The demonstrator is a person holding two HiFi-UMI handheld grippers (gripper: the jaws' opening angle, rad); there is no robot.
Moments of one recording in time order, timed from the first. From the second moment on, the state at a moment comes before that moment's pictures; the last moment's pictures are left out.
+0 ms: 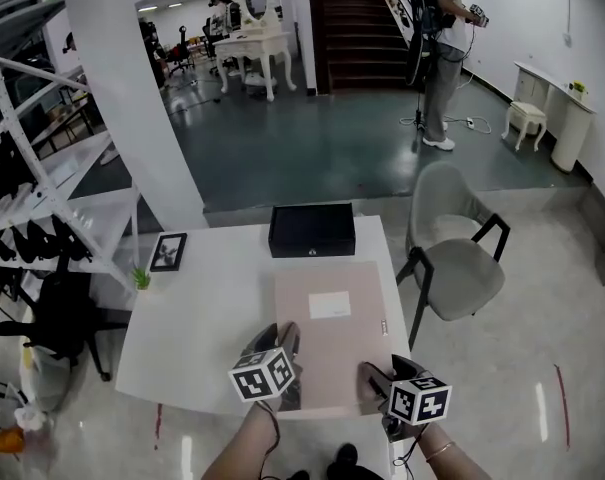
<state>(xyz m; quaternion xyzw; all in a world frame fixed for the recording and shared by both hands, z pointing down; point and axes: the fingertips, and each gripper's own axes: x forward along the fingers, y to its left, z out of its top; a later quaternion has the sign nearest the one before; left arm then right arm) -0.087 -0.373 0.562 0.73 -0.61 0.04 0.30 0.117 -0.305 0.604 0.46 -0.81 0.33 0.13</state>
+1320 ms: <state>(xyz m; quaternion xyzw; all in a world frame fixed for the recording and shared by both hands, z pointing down) -0.079 -0.404 0.597 0.72 -0.59 0.13 0.34 0.124 -0.325 0.618 0.48 -0.79 0.35 0.14</state>
